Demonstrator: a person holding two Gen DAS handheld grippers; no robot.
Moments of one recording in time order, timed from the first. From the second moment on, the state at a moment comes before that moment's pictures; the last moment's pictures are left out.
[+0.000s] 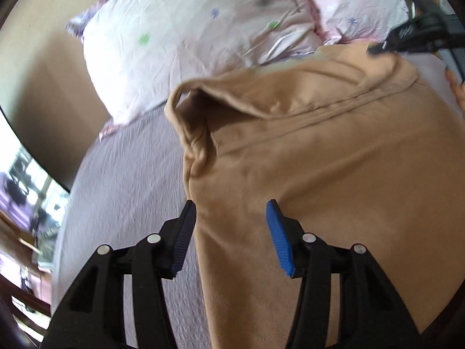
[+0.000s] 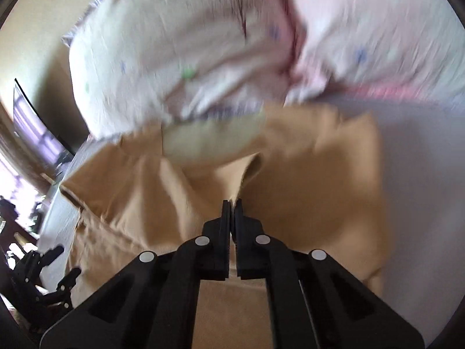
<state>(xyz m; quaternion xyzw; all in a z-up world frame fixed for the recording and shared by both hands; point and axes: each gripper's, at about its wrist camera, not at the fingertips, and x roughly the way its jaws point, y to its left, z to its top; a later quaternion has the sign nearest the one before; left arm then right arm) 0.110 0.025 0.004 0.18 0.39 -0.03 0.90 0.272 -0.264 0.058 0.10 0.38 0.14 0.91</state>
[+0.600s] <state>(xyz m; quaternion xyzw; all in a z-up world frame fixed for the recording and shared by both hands) 0.053 0.069 0.037 0.02 0.33 -0.08 0.94 0.288 -0.320 0.011 0.12 0.46 0.06 0.88</state>
